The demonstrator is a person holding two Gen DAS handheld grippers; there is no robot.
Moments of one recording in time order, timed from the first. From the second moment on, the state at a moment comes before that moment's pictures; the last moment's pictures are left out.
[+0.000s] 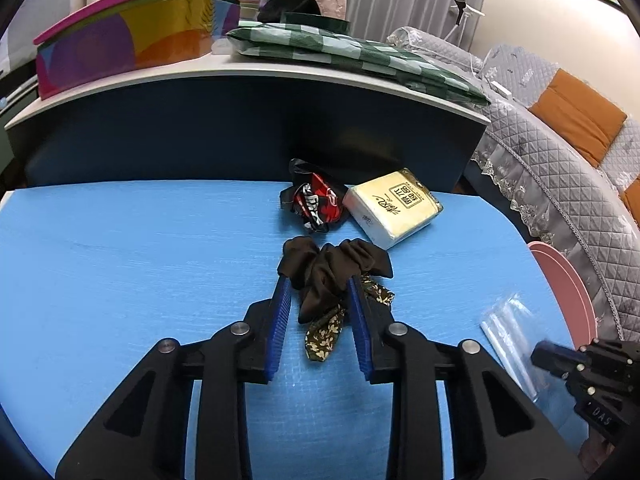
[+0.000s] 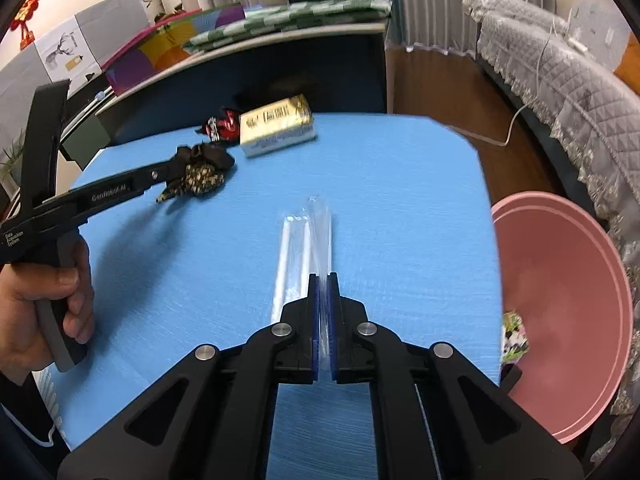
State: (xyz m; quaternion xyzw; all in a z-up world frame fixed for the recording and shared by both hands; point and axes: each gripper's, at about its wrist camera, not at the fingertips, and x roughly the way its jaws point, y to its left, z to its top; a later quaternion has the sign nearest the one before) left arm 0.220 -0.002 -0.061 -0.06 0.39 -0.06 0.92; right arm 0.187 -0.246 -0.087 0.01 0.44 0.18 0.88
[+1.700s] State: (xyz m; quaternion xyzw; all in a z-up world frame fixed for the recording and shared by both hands) left arm 0.112 -0.055 -0.013 -0.05 0.34 -0.09 0.94; right arm 0.127 -0.291 -0.006 0.03 0.32 0.12 0.94
